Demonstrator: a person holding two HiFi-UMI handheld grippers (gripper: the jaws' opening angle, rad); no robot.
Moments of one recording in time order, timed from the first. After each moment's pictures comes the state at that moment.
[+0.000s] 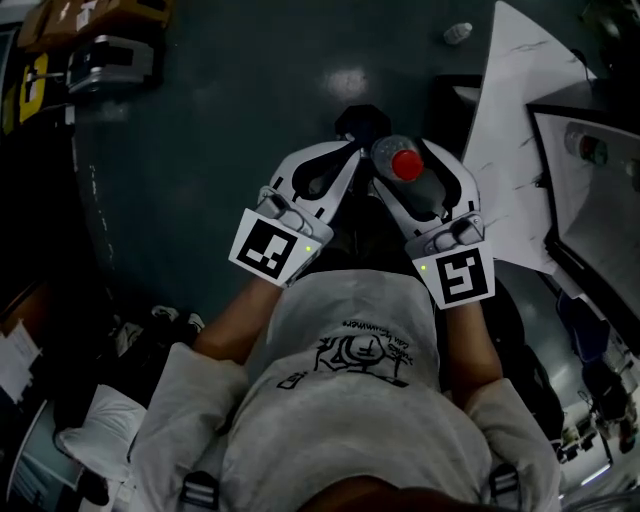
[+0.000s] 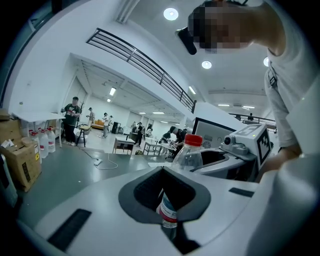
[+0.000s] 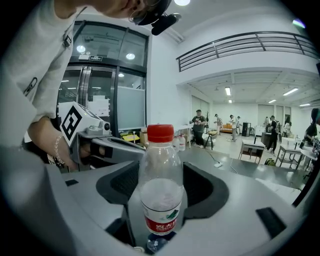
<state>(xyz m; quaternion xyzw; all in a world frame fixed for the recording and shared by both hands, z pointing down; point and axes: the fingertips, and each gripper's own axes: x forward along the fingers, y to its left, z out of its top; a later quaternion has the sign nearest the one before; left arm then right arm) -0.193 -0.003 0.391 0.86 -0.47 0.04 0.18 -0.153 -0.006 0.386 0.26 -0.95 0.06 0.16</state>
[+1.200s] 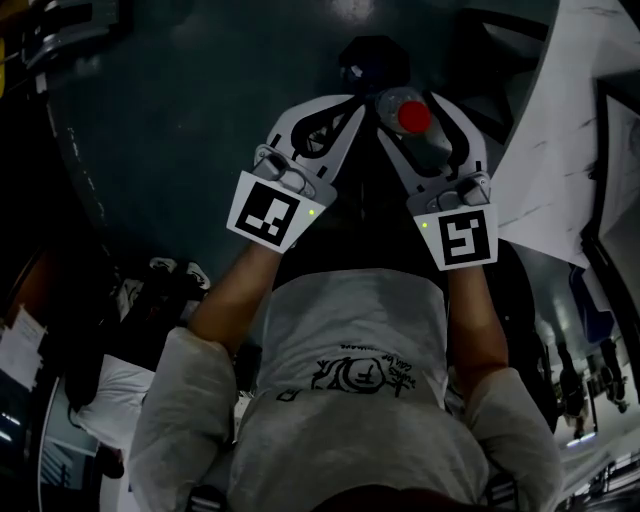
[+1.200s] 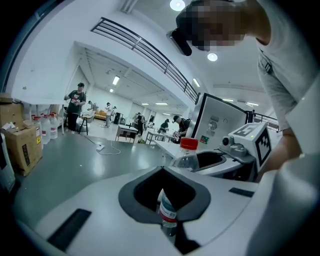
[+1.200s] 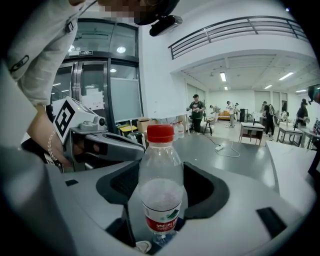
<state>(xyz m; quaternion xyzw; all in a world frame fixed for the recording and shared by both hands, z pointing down) -0.202 -0.002 0.557 0.85 -0.47 0.07 0.22 -0.165 -0.009 0.562 0.27 -0.94 0.11 0.20</state>
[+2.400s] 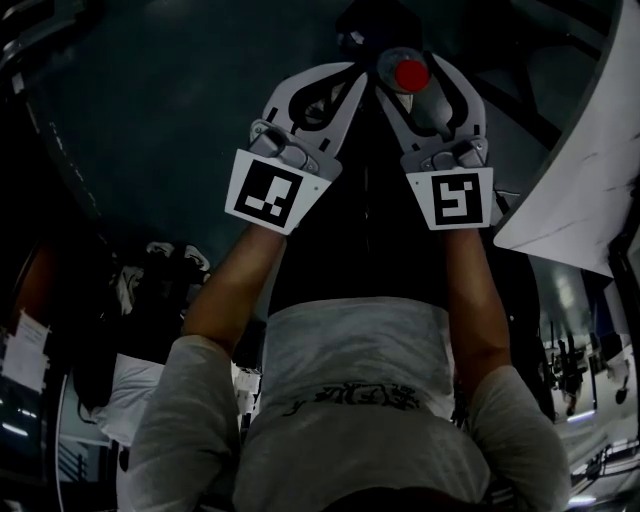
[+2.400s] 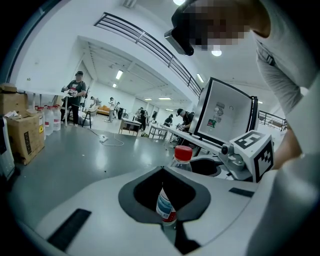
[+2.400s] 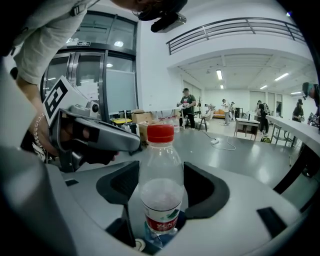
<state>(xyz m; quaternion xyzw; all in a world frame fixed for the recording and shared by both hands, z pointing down) -0.199 0.000 0.687 0.84 -0.48 0.09 0.24 -0.165 -0.009 0.714 0.29 -0.93 0.10 0.22</state>
